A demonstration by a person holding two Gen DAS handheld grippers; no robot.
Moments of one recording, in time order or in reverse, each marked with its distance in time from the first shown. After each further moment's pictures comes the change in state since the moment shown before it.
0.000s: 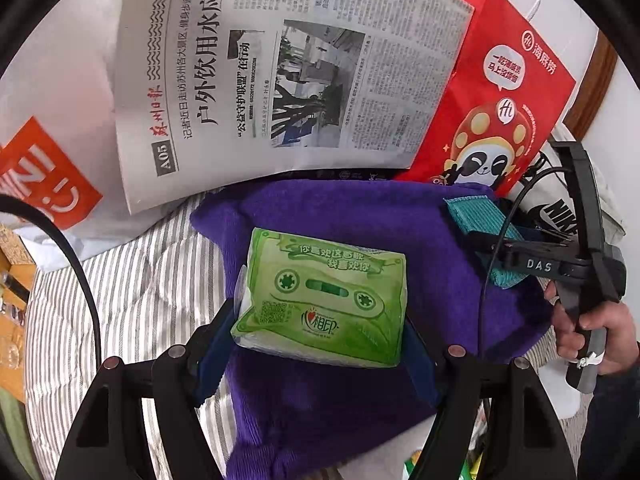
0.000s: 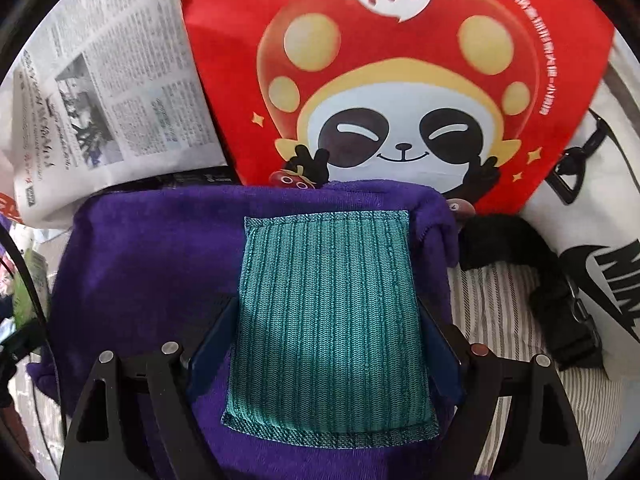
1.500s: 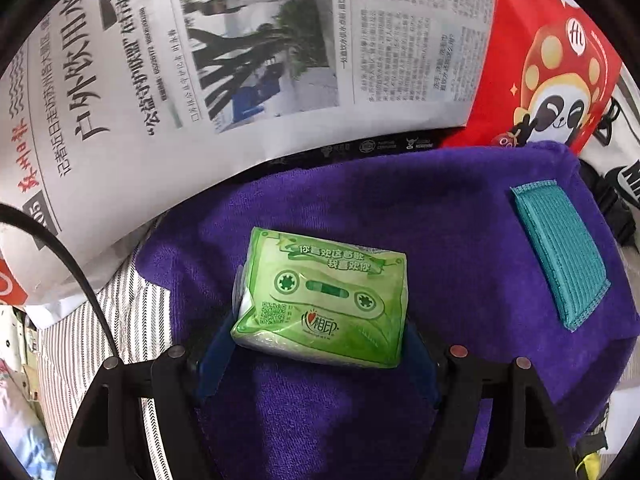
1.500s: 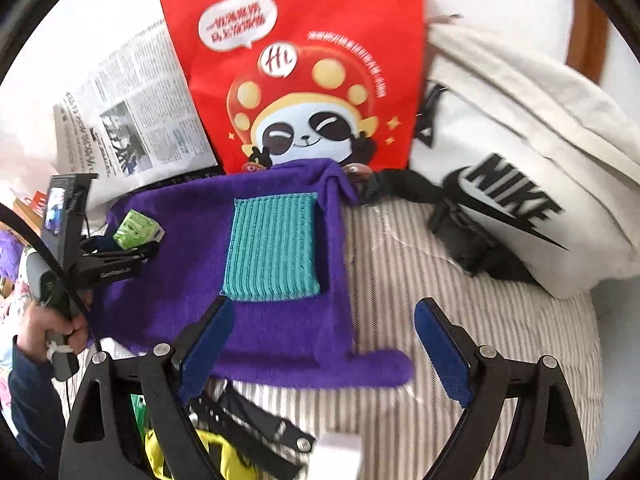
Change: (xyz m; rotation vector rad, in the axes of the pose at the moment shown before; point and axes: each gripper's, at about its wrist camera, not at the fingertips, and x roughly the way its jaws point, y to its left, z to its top) left arm 0.101 -0.037 0.038 0.121 0.138 0.211; right arm -0.125 -0.076 -0.073 0.129 -0.079 0.018
